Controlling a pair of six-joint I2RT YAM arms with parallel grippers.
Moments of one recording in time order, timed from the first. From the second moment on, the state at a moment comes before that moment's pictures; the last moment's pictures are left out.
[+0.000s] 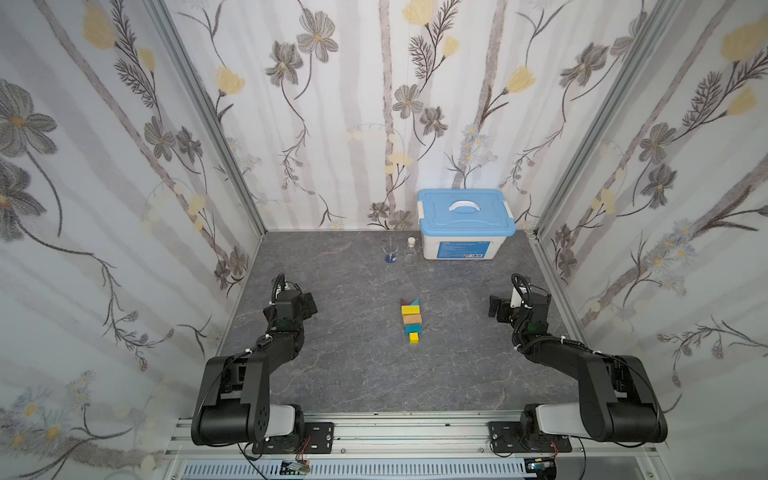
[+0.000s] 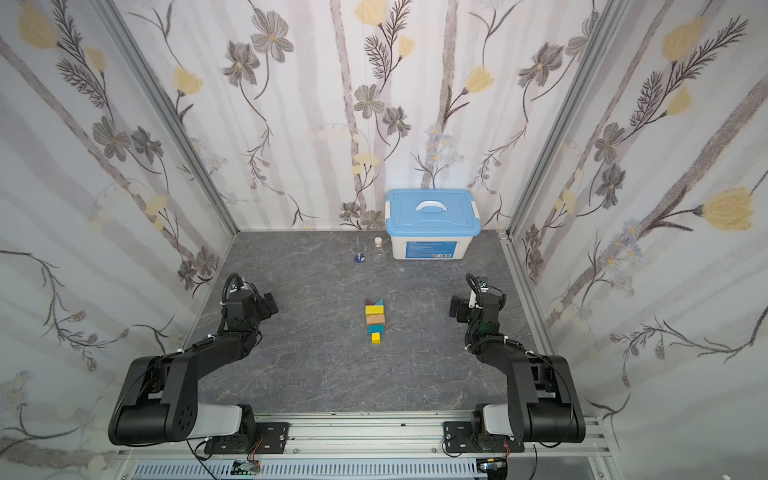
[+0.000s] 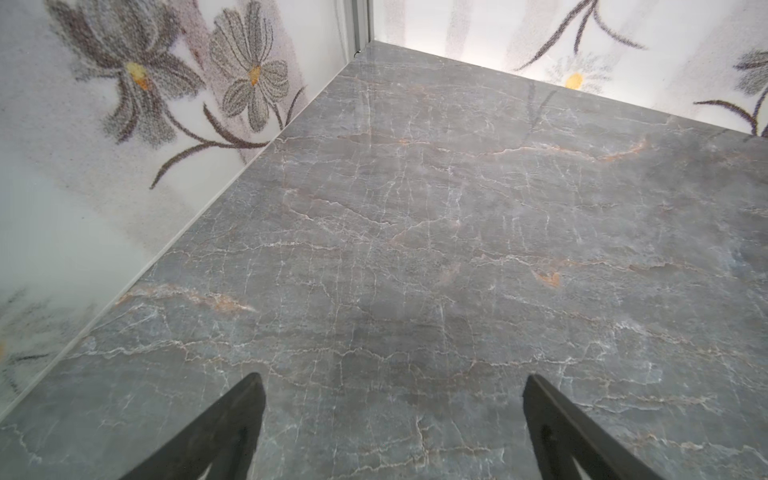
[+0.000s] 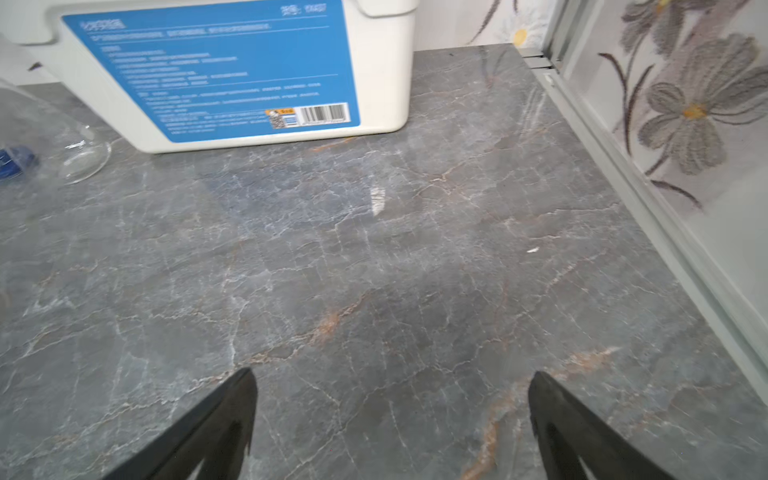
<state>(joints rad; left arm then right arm) 0.03 1.40 0.45 0.40 -0.30 -0.22 -0.02 1.38 0.41 0.48 0.02 0.08</state>
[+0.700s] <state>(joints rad) 0.01 1.53 0.36 0.74 -0.14 -0.18 0.11 1.48 0.41 0.64 0.04 -0.06</state>
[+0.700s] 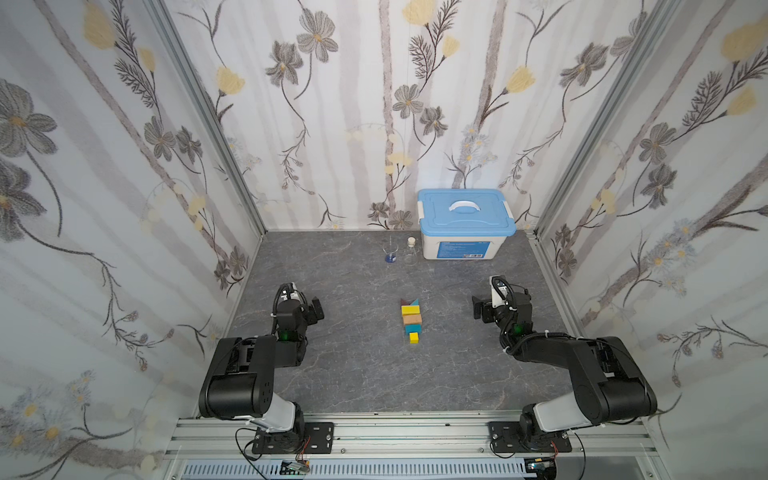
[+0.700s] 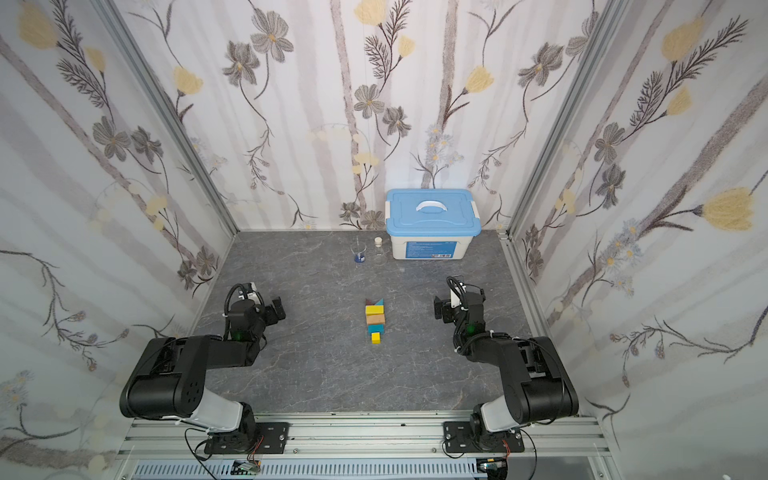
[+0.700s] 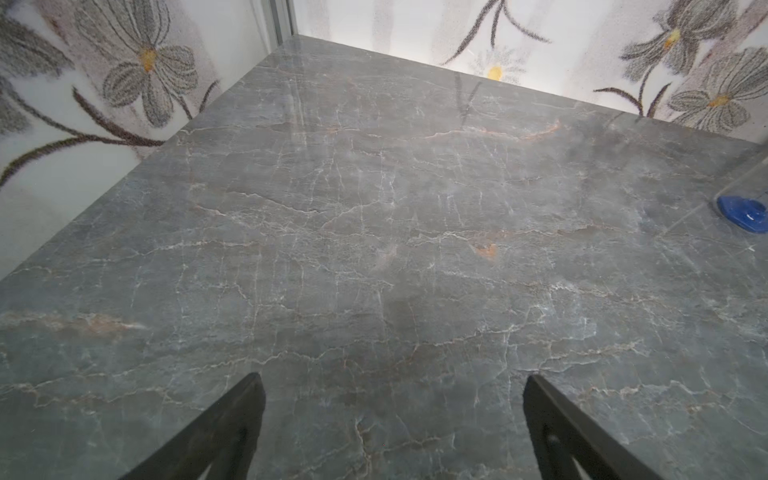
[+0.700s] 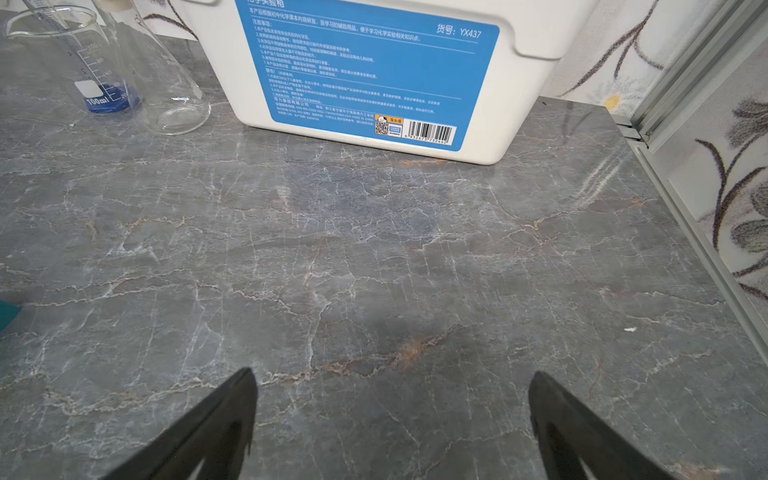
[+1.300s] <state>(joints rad) -0.02 1.56 0.38 0.78 -0.16 -0.14 0.11 1.48 0.41 0.64 0.05 -0.06</state>
